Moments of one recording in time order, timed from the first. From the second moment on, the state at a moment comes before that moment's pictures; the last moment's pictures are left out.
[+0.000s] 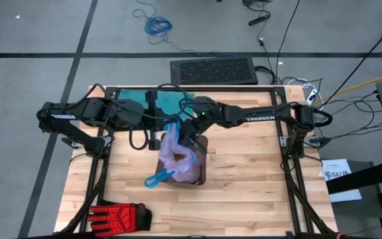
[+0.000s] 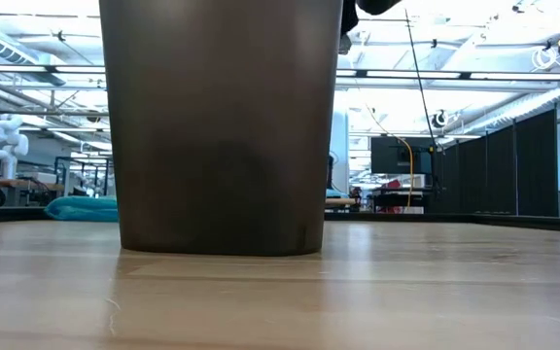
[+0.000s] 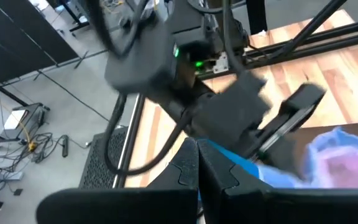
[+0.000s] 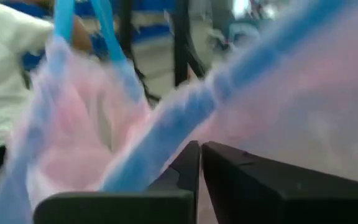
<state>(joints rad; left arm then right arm) -0.17 1.35 1.73 -0.87 -0.40 0.22 -0.12 1.83 1.47 0.15 -0.79 -0.17</state>
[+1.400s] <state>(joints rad) -0.24 1.35 1.73 -0.84 -0.43 0.24 -0.21 1.84 1.47 0.29 -0.95 -0.10</state>
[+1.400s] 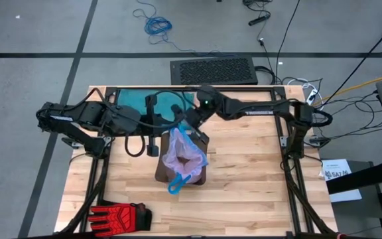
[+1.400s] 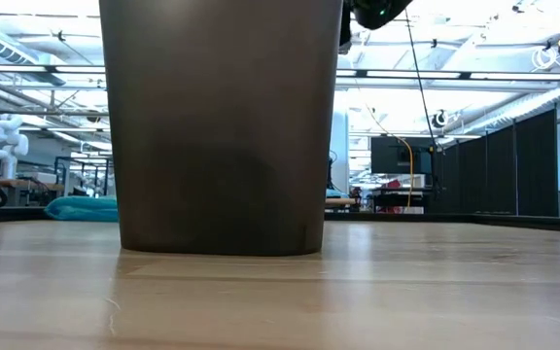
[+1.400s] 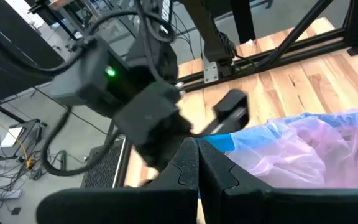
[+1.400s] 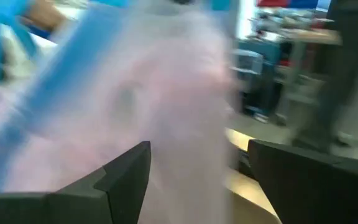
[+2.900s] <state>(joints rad) -0.45 1.34 1.83 -0.90 -0.80 0.30 -0.06 1.79 1.47 -0.13 -0.57 -0.23</state>
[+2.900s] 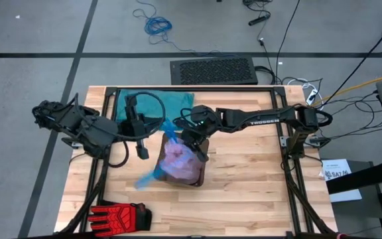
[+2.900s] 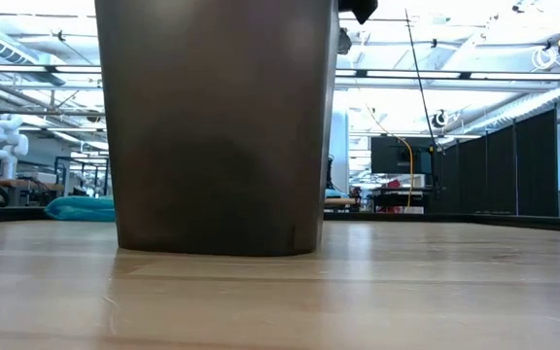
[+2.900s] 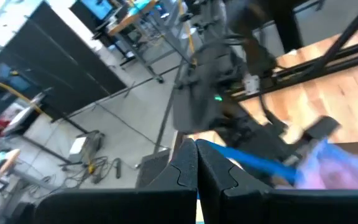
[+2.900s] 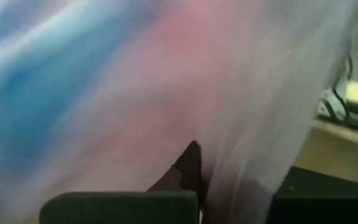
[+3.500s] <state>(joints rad) -0.45 1.34 1.83 -0.93 -0.89 0.30 -0.06 1.63 1.47 -0.30 -0.34 -0.32</state>
